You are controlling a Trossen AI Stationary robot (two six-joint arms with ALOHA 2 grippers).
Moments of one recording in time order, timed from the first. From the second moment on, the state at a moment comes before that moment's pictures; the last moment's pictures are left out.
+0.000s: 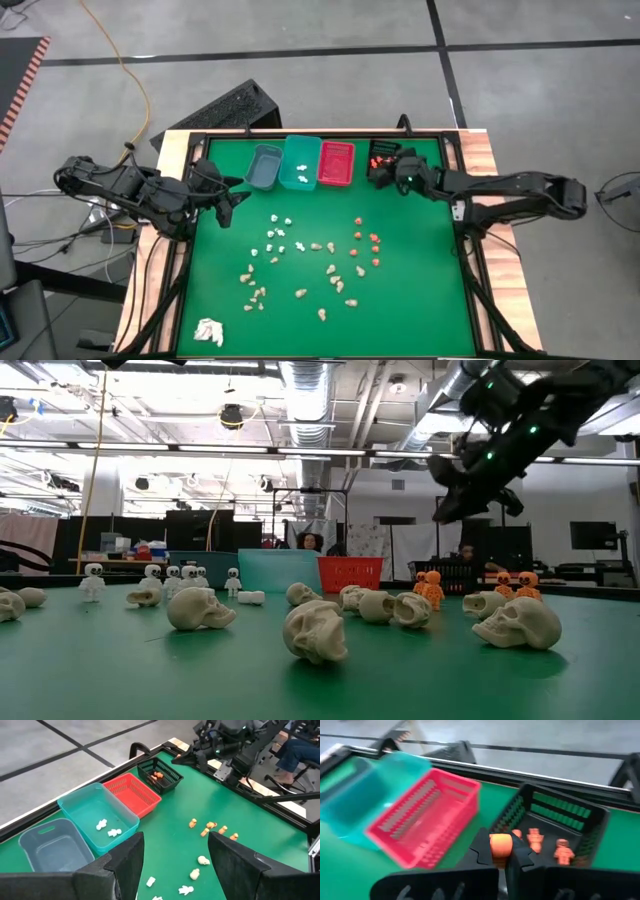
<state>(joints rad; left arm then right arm) -0.32 0.85 1.11 -0.74 -0.69 -0.63 -0.34 1.07 0.52 -0.03 0.53 0.63</state>
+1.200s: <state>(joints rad) -0.32 0.85 1.11 -0.74 -0.69 -0.64 -0.41 1.03 0.56 -0.03 0.39 0.43</state>
